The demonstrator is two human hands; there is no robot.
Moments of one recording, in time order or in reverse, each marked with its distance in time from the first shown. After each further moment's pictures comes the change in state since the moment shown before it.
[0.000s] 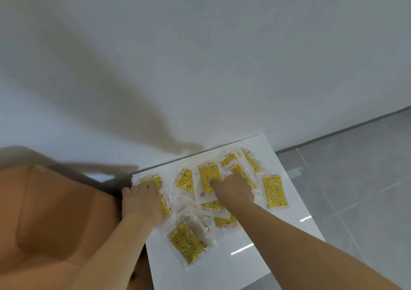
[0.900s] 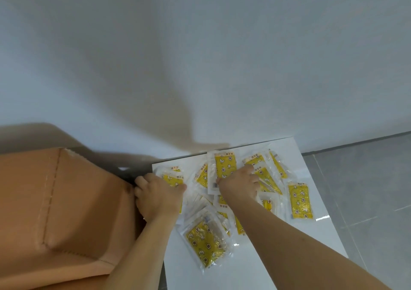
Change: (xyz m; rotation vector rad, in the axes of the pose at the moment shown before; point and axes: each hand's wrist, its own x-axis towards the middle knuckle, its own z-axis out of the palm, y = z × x) left_hand 0.017 0.007 0.020 -0.858 0.100 -0.506; right_hand 0.015 -0.043 0.051 -0.074 0.100 0.046
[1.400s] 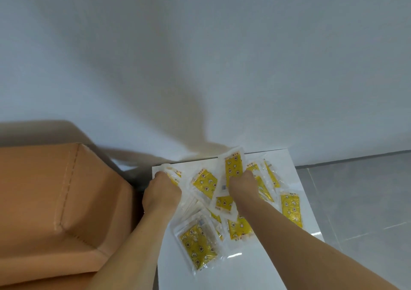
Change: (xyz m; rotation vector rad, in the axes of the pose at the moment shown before) left_hand 0.012 0.004 -0.007 -0.091 -0.161 0.097; right_hand 0.010 0.012 -0.025 0.410 -0.093 -0.078
